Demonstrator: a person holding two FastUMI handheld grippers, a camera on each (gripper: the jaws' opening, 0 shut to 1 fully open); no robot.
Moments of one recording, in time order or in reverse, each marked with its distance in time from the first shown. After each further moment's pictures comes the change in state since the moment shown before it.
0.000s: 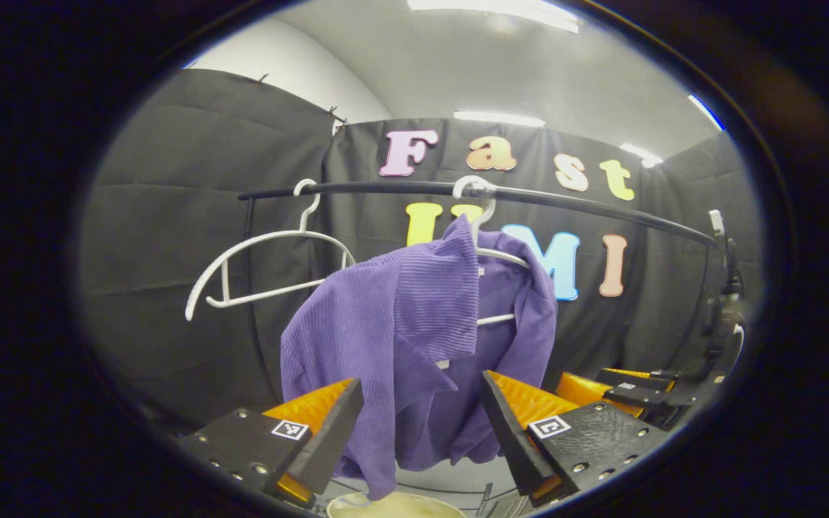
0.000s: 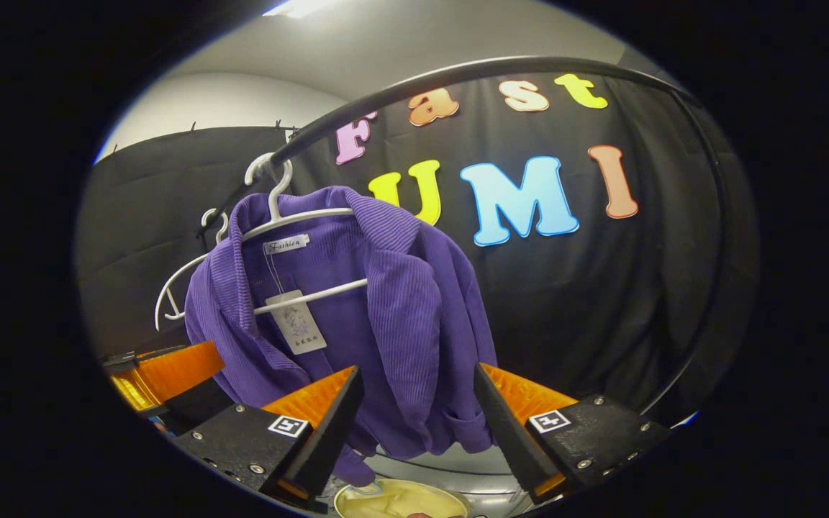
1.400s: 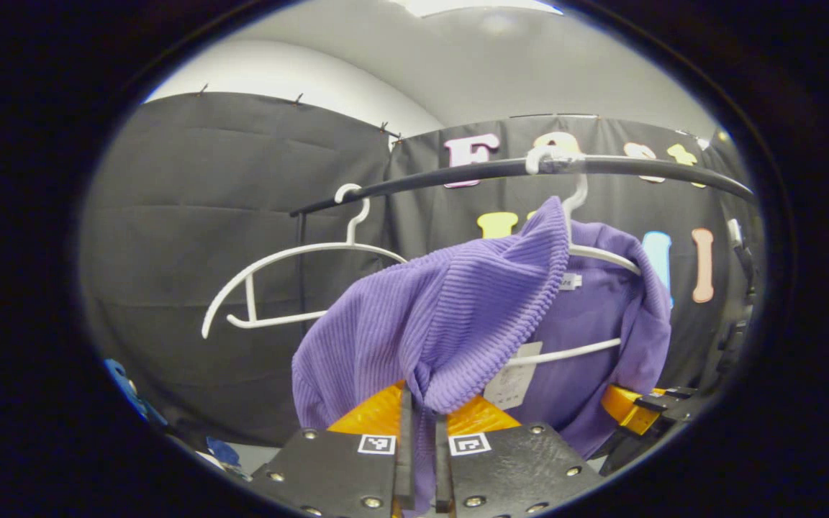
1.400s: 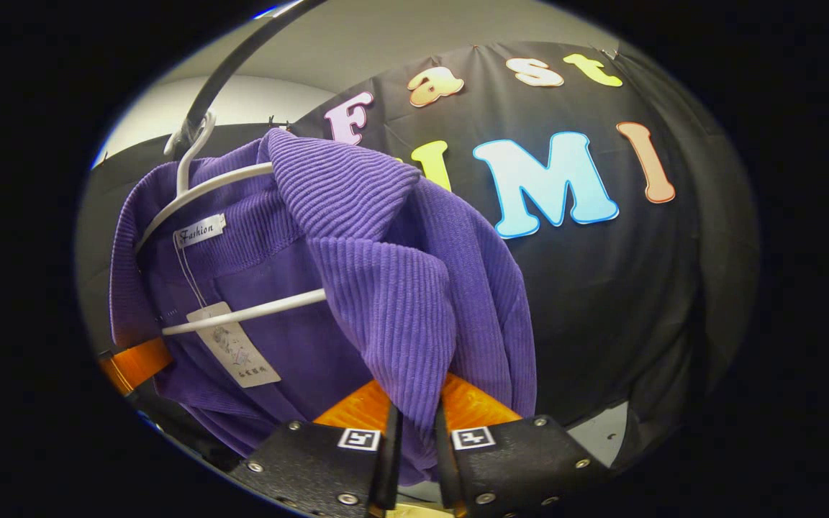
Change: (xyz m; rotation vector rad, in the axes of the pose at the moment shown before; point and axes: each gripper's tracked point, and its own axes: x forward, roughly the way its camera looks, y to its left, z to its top) left arm 0.077 0.042 0.006 0.066 -0.097 0.276; right arm 0.114 -0.005 0.004 0.027 -0.019 0.049
